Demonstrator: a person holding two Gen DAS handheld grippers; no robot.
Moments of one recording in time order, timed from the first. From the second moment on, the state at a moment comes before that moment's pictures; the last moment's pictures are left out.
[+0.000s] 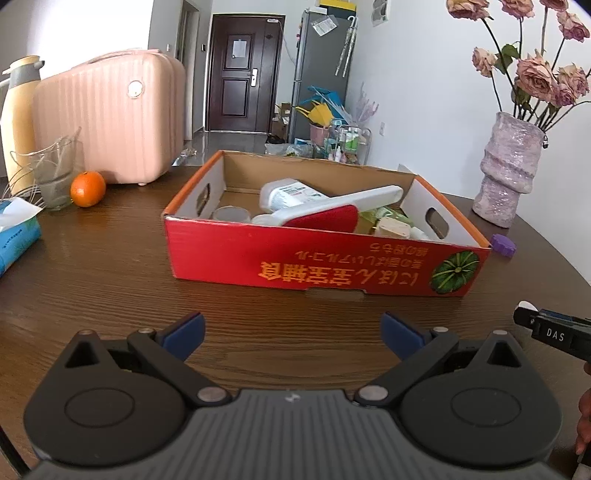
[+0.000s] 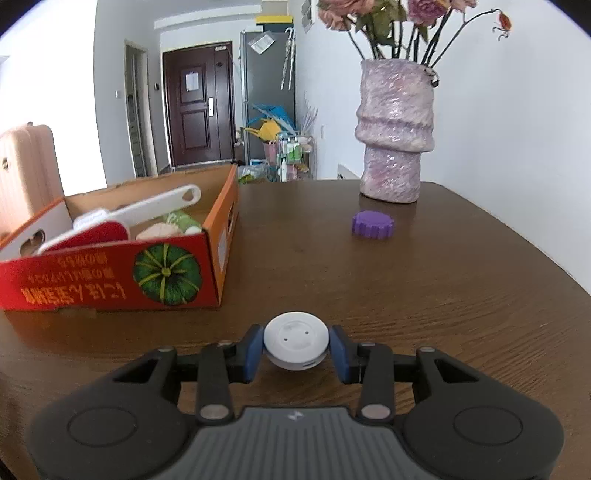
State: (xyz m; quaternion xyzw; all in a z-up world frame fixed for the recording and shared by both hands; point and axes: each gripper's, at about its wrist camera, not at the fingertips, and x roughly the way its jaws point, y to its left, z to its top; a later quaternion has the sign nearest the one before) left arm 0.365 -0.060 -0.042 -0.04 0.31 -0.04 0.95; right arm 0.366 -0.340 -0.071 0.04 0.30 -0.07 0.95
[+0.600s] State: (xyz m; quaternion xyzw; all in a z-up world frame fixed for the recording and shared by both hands) left arm 0.365 -0.161 -0.018 -0.01 0.28 -0.08 0.96; right arm 0.342 -0.406 -0.042 0.08 0.24 -0.09 0.96
